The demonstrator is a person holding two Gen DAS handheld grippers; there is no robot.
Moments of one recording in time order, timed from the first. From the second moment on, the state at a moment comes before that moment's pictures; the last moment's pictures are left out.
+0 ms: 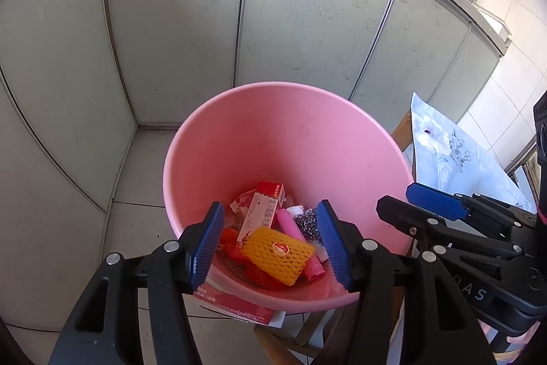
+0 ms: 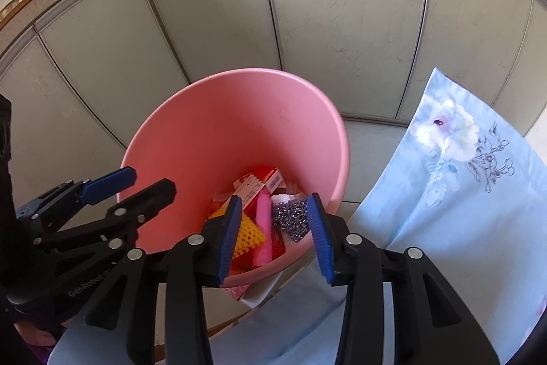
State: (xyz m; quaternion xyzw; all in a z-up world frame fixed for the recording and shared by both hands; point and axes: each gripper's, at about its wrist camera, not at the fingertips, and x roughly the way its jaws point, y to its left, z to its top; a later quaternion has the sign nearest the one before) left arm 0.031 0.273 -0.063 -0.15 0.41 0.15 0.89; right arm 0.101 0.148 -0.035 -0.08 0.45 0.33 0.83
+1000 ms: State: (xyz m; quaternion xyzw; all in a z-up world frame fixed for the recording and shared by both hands) left arm 0.025 0.271 -0.031 -0.14 0.35 0.18 0.91; right arm 0.087 0.141 -0.009 -0.08 0.38 0.33 0.86
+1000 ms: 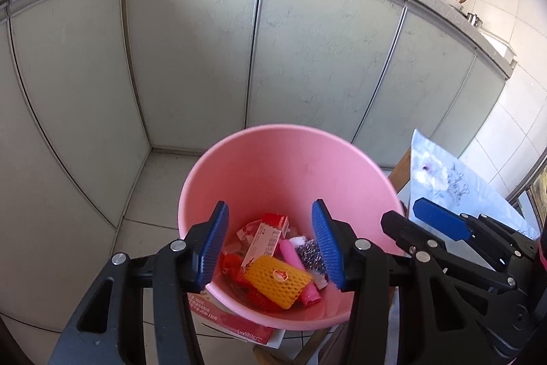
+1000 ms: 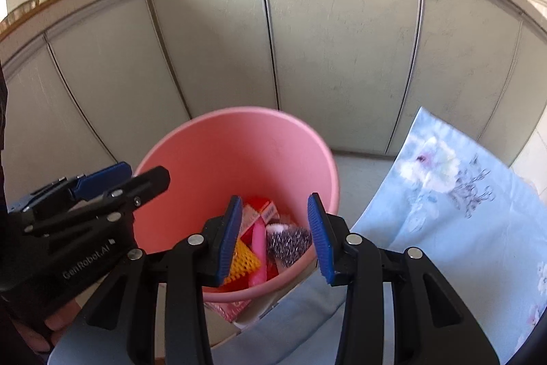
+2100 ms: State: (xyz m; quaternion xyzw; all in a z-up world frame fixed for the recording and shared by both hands) left arm -0.068 0.201 0.029 -0.12 0.29 0.18 0.93; right arm -0.019 0.066 0.057 -0.08 0.29 0.30 0.90
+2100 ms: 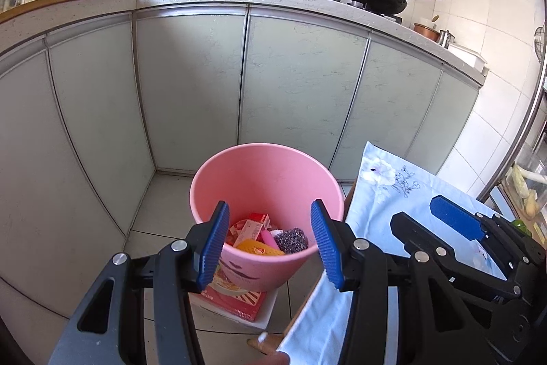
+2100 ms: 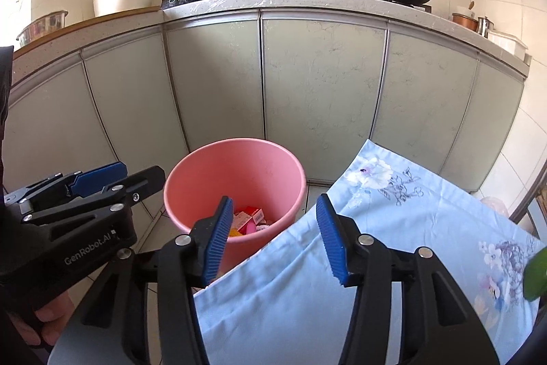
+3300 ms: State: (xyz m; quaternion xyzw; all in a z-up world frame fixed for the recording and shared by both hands) left arm -0.120 0.154 0.019 -0.09 0.30 0.15 0.94; right arm -0.070 0.023 0.039 -0.05 0.29 0.27 0.92
